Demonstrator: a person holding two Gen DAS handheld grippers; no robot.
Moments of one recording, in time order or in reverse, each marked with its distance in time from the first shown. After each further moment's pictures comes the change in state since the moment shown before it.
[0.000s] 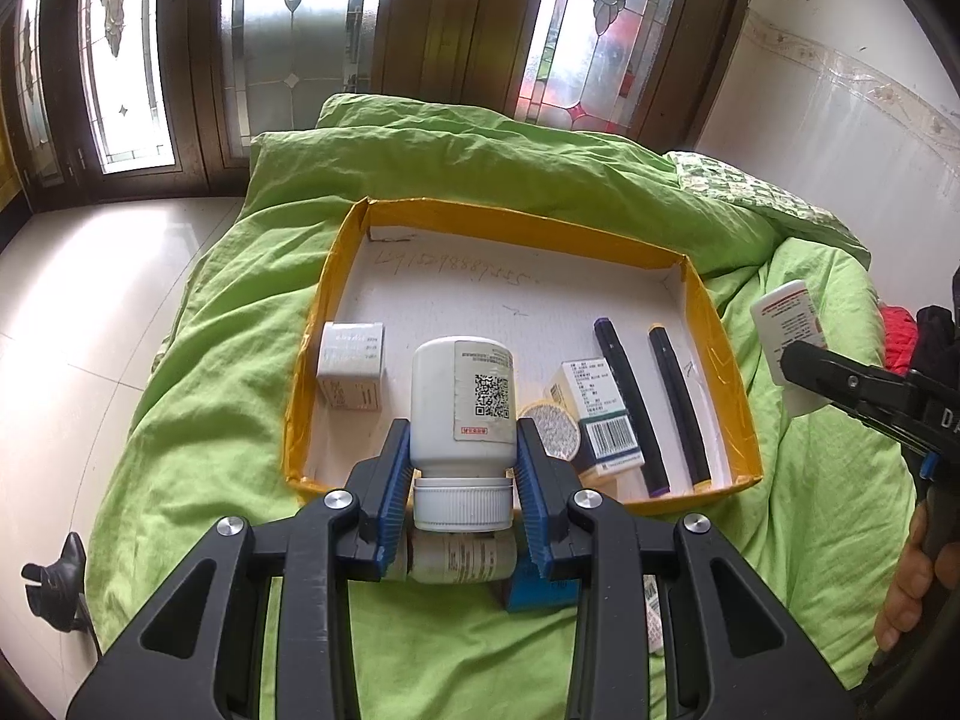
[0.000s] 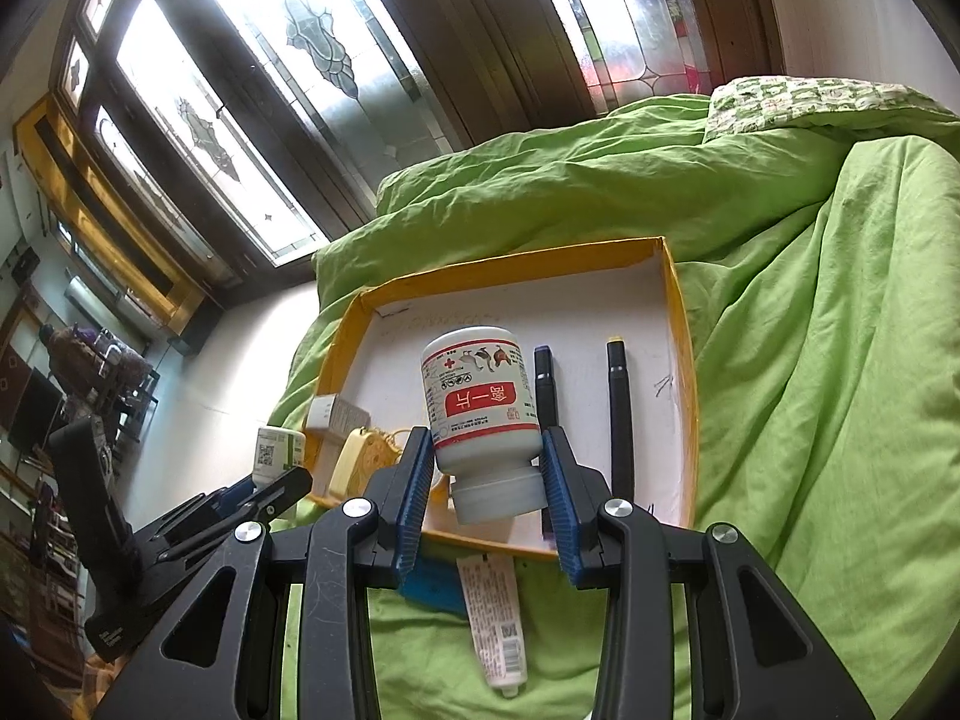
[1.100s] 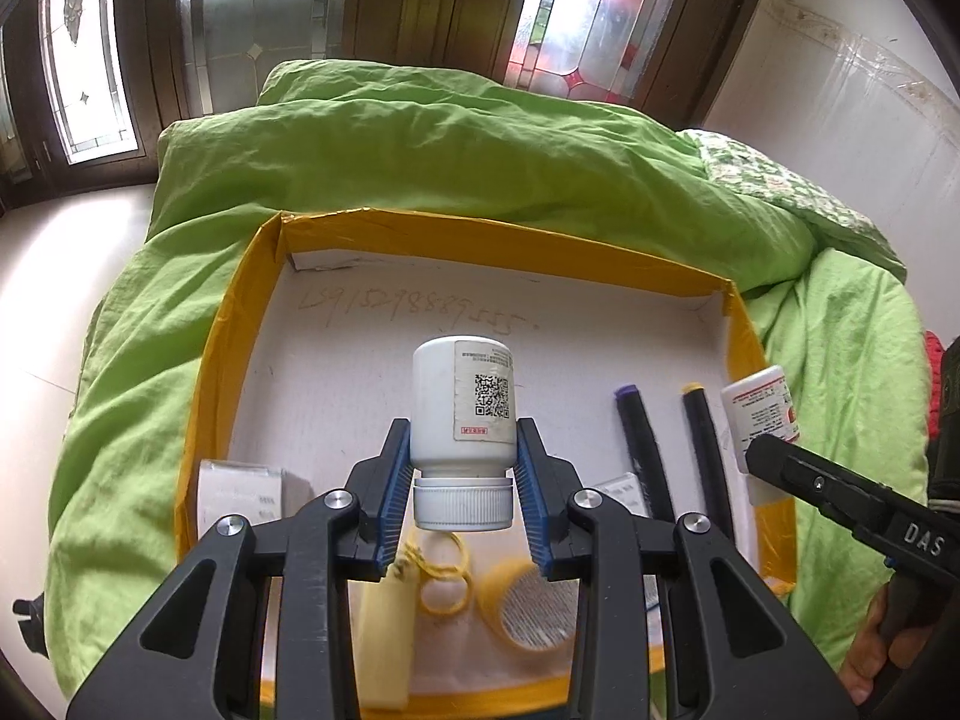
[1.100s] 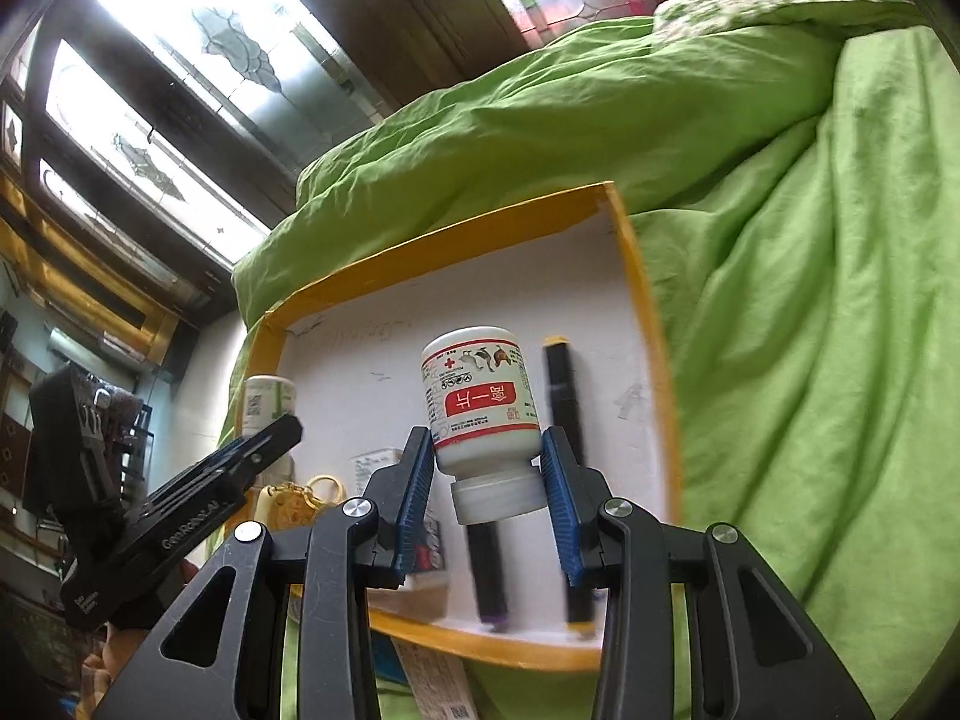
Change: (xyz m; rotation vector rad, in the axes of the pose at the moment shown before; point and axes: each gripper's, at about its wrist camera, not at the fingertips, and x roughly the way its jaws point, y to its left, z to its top) left arm 0.094 -0.011 0.055 0.004 0.090 -0.022; right arm 0.067 -0.052 0.029 0.149 0.094 -0.006
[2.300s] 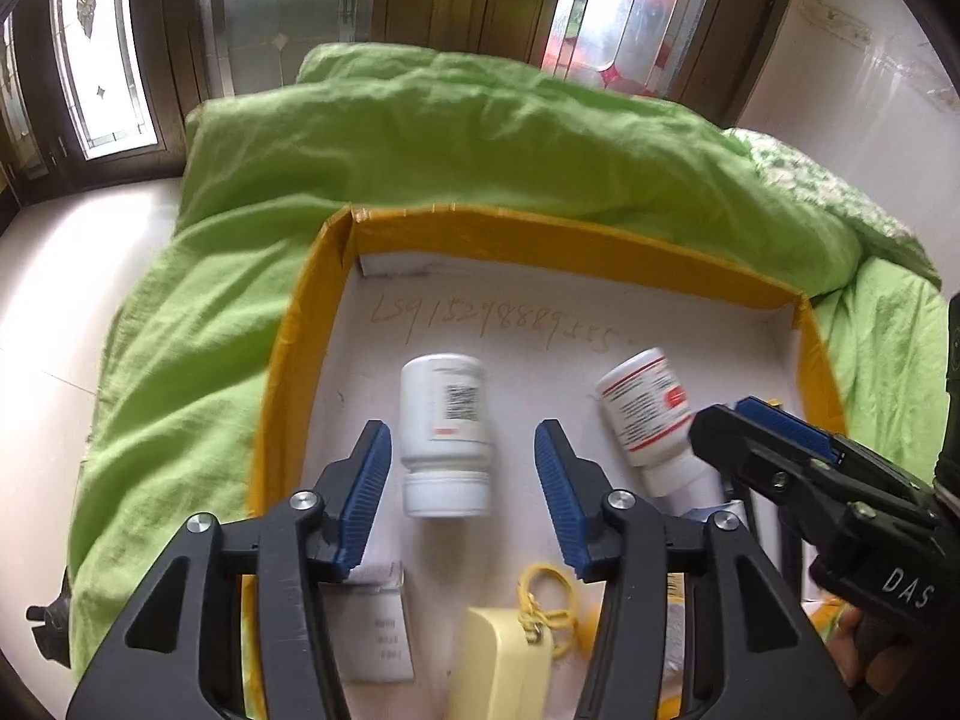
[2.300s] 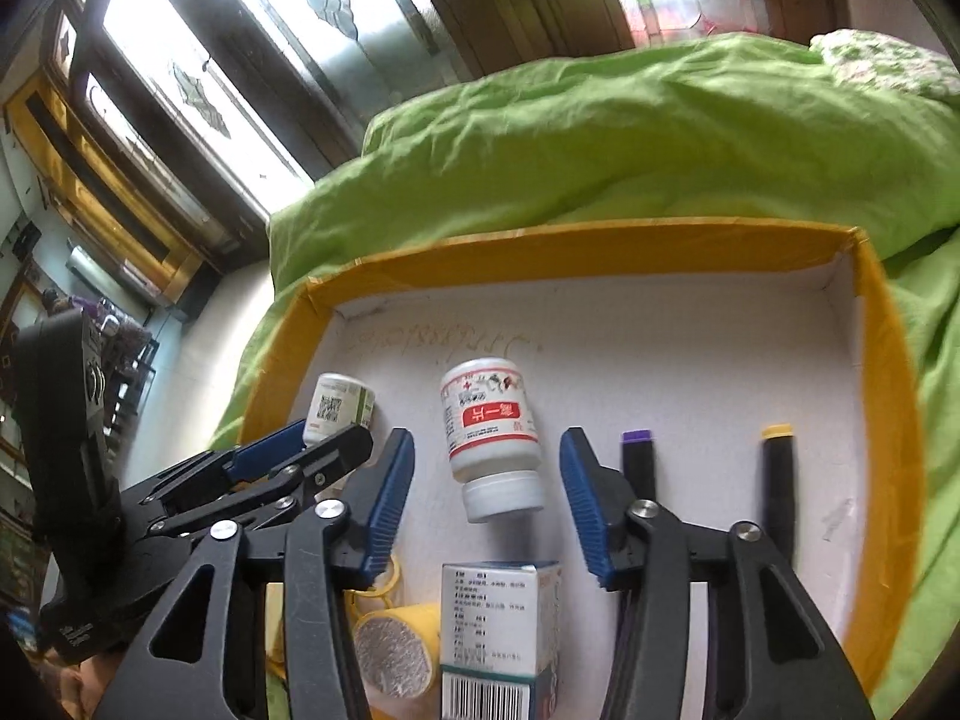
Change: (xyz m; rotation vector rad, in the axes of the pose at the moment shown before) left arm 0.017 0.037 0.009 -0.007 0.005 0.042; right arm 0.049 0.050 0.010 -0.185 -0.007 0.033
